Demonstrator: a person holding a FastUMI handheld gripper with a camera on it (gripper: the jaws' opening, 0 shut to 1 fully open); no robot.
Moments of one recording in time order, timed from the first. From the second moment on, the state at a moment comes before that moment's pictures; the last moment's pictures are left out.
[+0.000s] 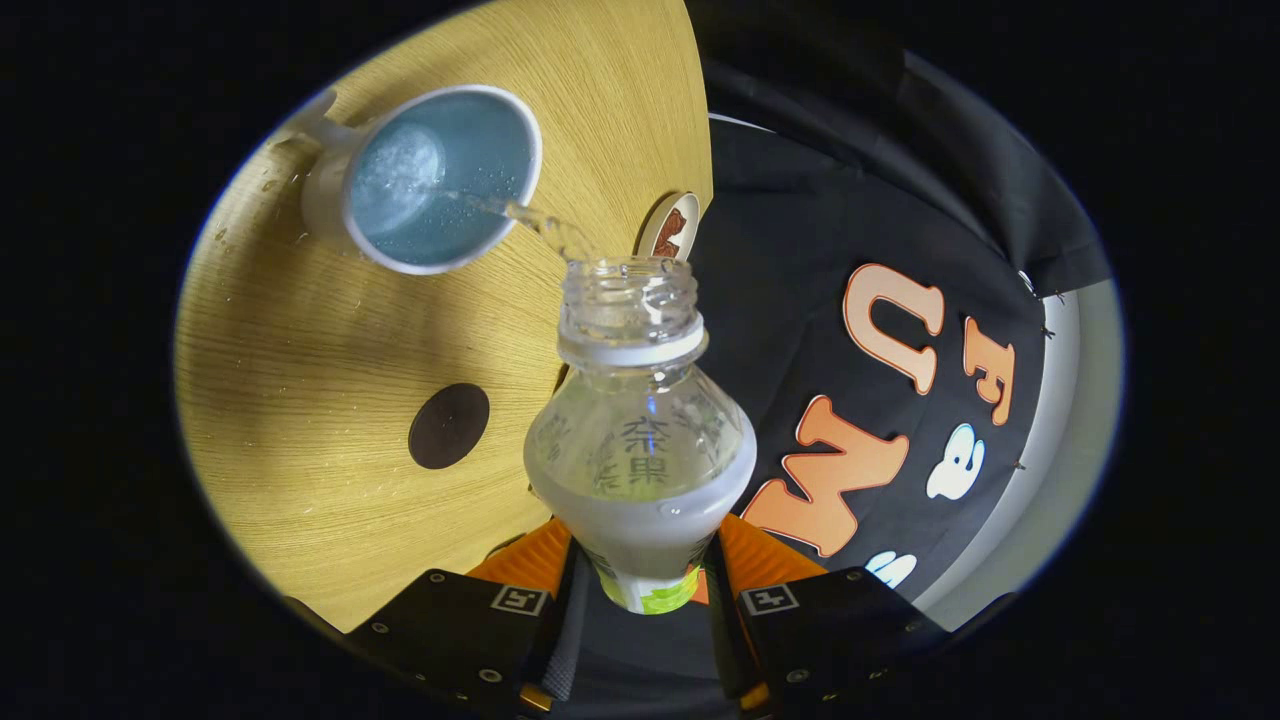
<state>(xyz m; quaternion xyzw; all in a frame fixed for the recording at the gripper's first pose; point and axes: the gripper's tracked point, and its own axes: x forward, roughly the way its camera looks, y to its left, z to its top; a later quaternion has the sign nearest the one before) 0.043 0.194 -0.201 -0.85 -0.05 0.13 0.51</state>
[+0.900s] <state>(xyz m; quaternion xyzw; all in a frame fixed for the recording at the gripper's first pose) 0.042 0.202 -0.194 -0.86 -0.06 0.14 0.48</state>
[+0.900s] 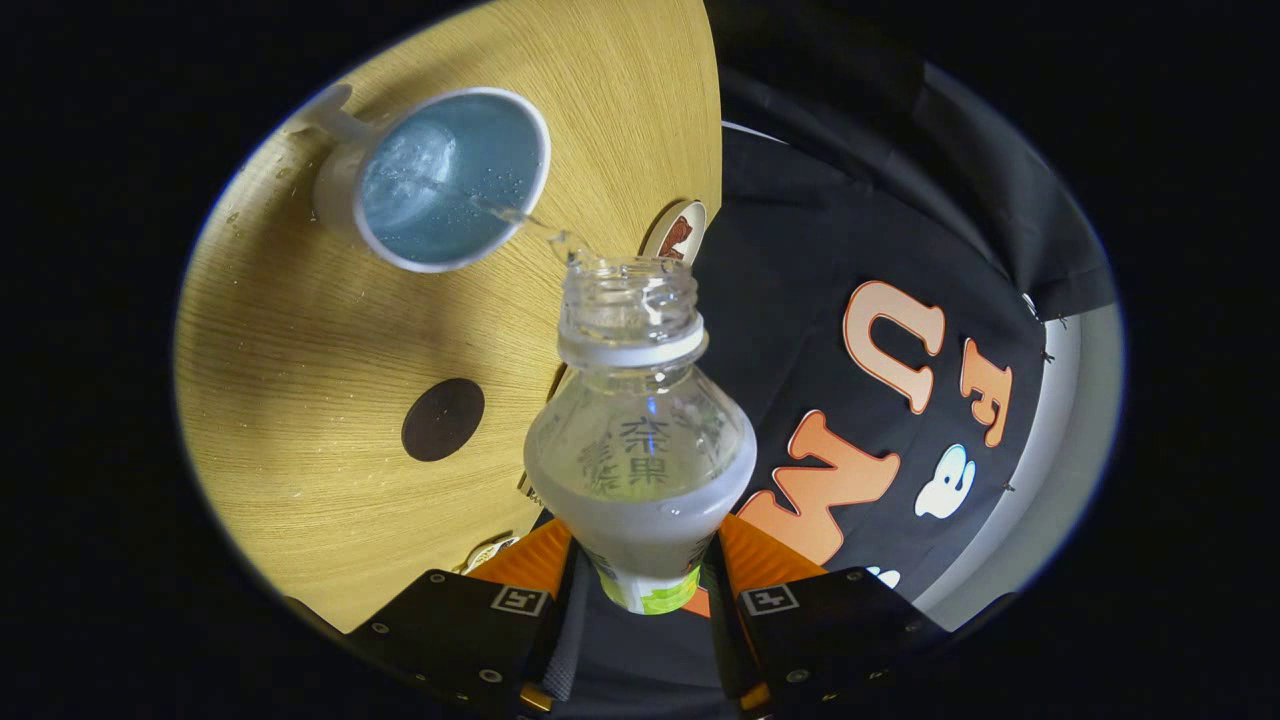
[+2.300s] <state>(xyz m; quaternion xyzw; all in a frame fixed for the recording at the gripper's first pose) 0.046 0.216 -0.179 -0.88 -0.08 0.14 0.44</state>
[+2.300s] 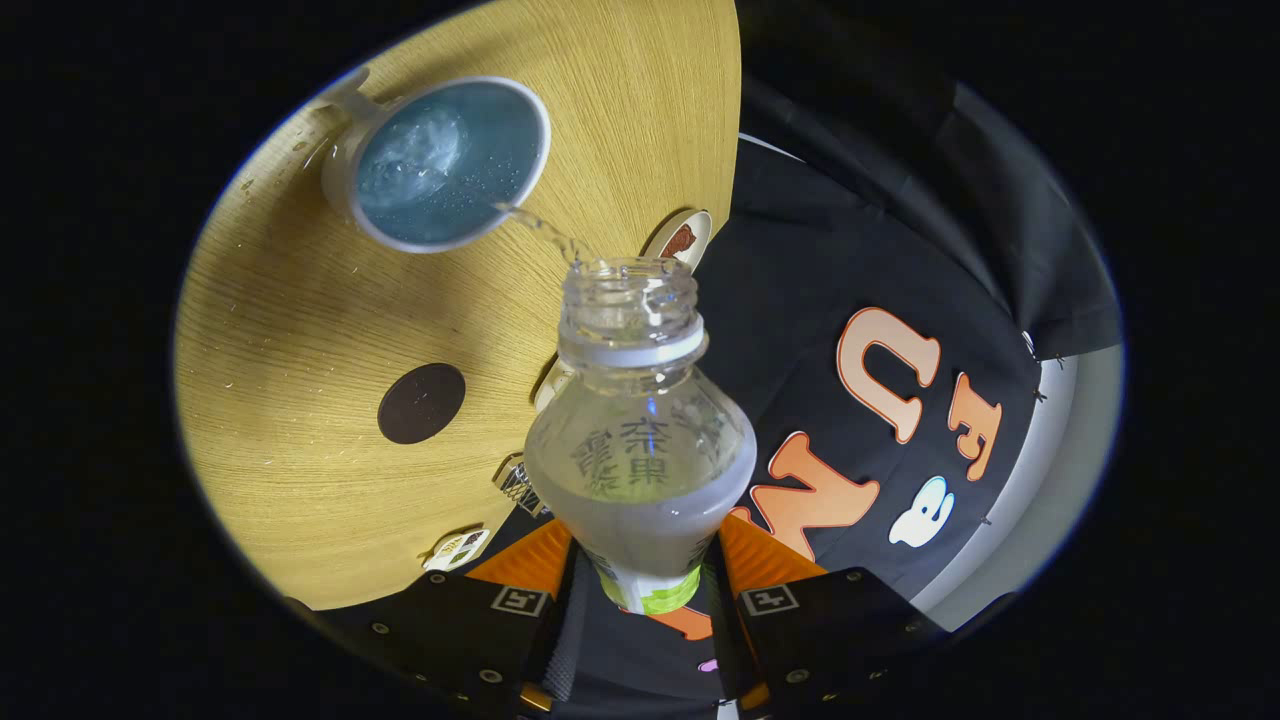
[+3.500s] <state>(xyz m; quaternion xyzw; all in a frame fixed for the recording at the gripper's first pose) 0.036 0.222 -0.172 -0.89 -0.10 0.14 0.42</state>
